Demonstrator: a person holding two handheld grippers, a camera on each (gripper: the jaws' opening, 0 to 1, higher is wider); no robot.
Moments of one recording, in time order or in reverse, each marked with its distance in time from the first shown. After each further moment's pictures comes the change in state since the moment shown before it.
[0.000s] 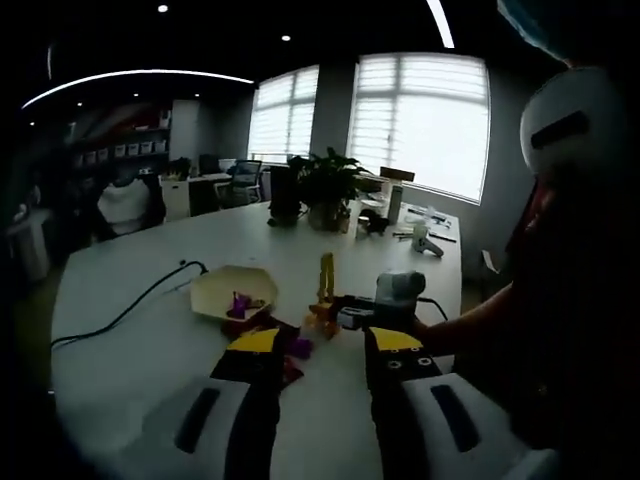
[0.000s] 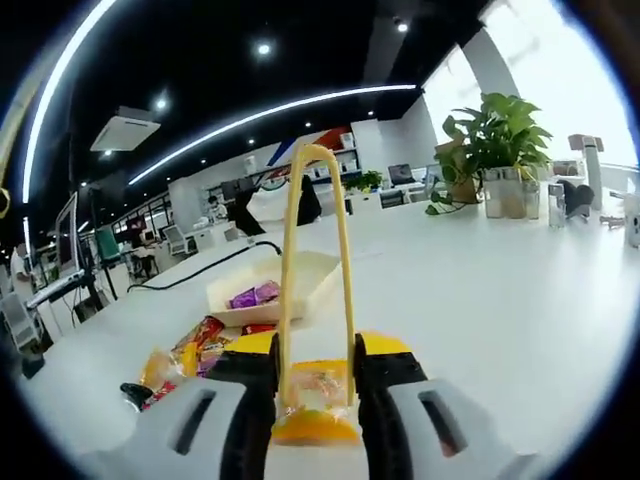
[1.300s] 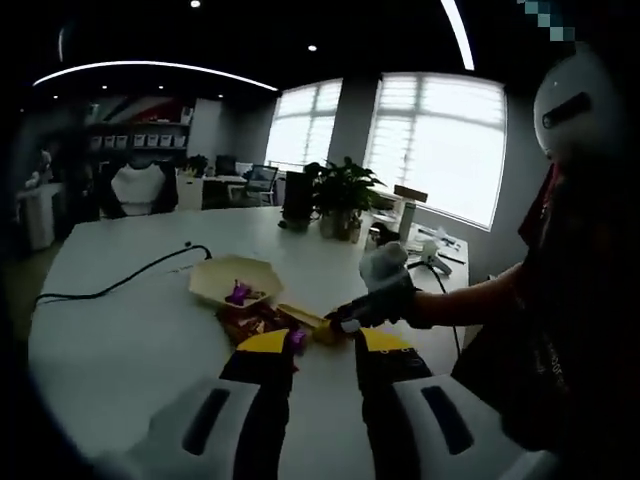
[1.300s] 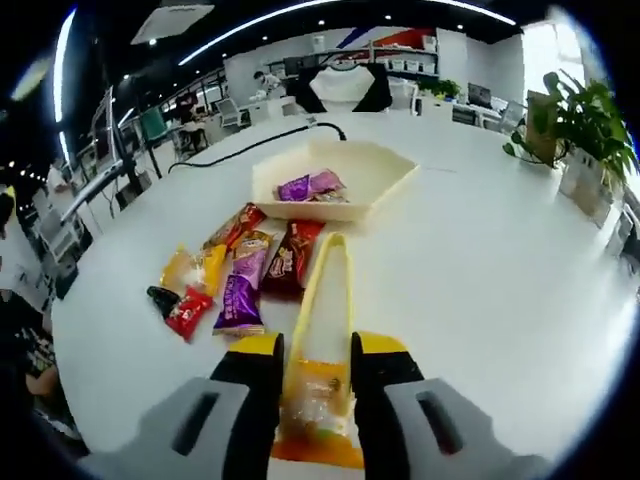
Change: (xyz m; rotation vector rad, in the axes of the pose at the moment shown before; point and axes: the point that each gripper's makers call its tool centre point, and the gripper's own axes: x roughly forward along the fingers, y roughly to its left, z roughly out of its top) left arm 0.005 0.002 -0.031 -0.140 -0.122 0.041; right arm -0.016 0.022 -0.043 -0.091 0.569 0.211
